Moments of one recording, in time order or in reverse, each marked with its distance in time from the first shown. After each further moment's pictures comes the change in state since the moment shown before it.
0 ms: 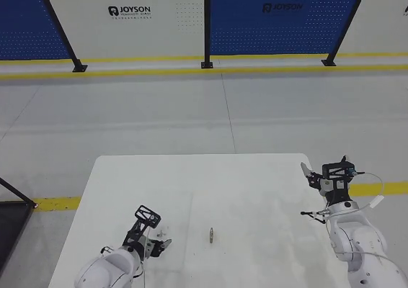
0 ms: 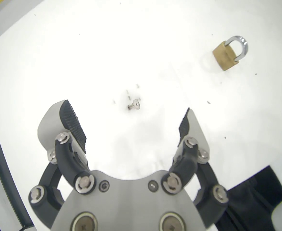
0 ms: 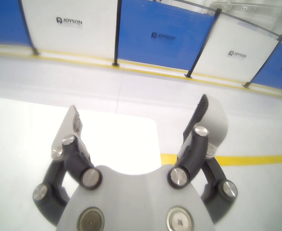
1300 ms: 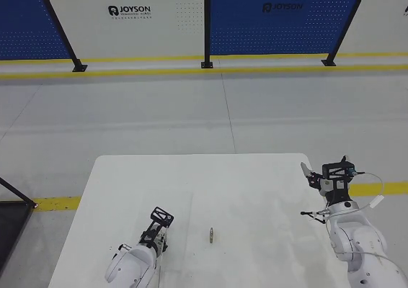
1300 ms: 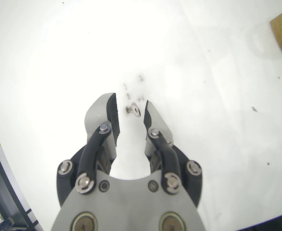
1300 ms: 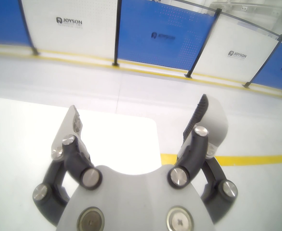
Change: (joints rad) left arm -0.149 -0.030 0.171 0.200 0.158 0.144 -0.049; right arm 0.000 0.000 0.000 0.000 0.000 0.000 0.000
